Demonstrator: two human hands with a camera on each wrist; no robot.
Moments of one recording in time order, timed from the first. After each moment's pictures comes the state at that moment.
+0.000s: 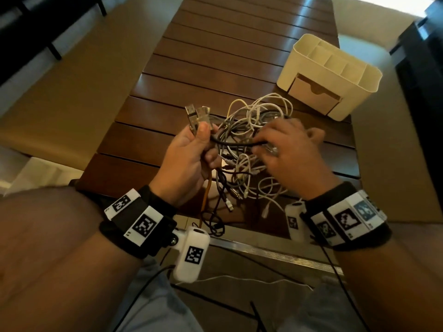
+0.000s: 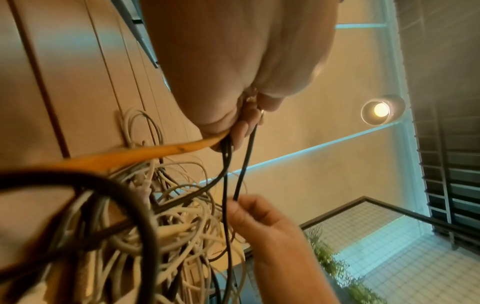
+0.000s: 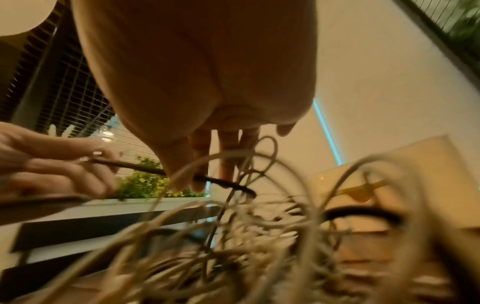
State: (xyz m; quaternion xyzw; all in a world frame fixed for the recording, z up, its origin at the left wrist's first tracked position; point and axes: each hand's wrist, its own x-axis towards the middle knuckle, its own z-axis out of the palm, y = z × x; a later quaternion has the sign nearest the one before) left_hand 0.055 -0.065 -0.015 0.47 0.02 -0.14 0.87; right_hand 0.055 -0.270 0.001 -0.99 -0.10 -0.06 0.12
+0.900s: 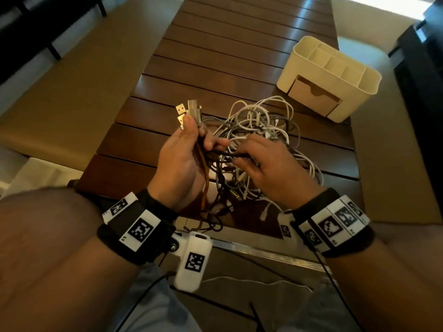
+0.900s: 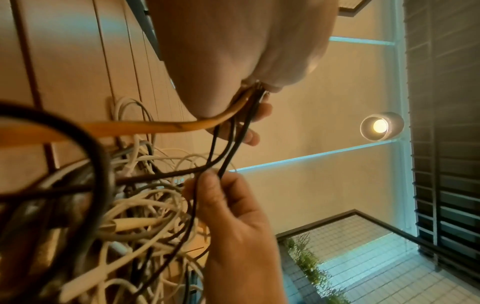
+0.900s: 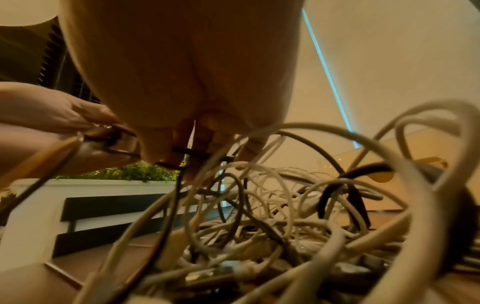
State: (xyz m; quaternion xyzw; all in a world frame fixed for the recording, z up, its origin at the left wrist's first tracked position) left_hand 0.051 -0.065 -0.007 0.43 0.02 -0.09 0.90; right_hand 0.051 -0.252 -0.013 -0.94 -0.23 -0.01 0.24
